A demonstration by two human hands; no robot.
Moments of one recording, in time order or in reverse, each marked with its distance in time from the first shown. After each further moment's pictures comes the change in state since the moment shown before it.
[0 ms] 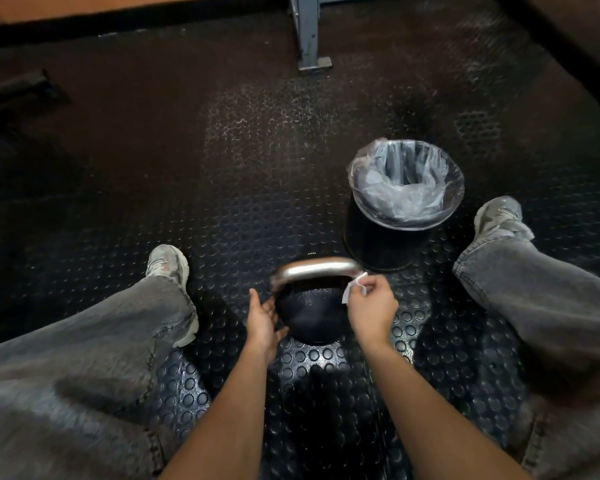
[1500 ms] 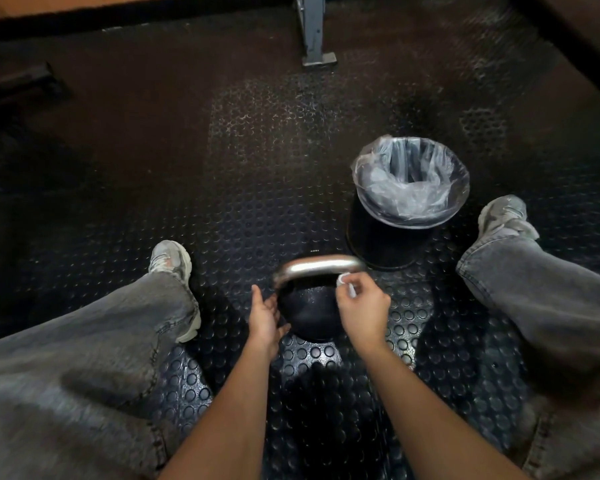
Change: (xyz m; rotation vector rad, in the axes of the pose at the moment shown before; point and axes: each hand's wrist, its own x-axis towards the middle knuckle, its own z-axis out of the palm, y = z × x) left_hand 0.004 -0.001 -0.001 -0.003 0.007 0.001; right_hand -0.007 0.008 0.011 -0.077 -0.054 -0.235
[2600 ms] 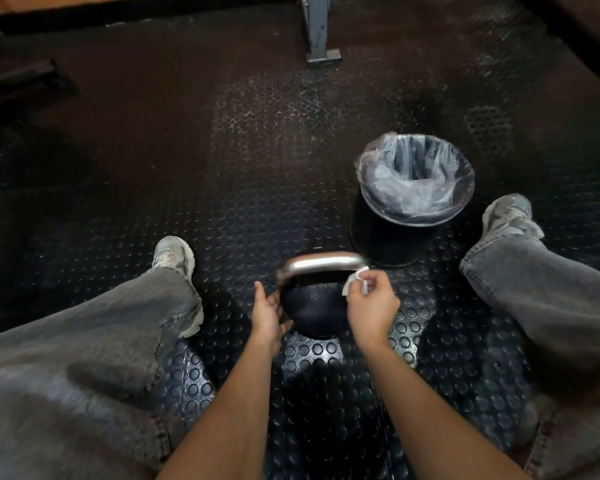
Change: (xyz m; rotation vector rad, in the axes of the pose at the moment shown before) left_hand 0.008 -0.005 -0.005 0.014 0.014 -0.001; right_hand -0.003 -0.005 -0.004 0.097 0.100 0.115
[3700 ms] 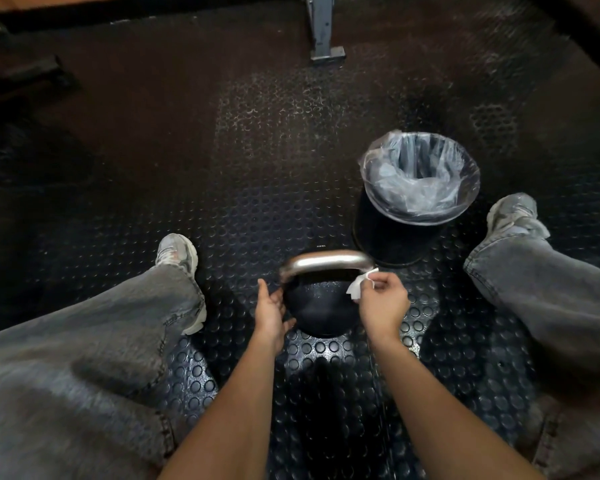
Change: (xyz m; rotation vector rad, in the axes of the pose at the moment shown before) left_hand 0.001 0.001 0.000 -0.005 -0.010 0.000; right_hand 0.015 0.011 -0.001 0.068 -0.004 0.207
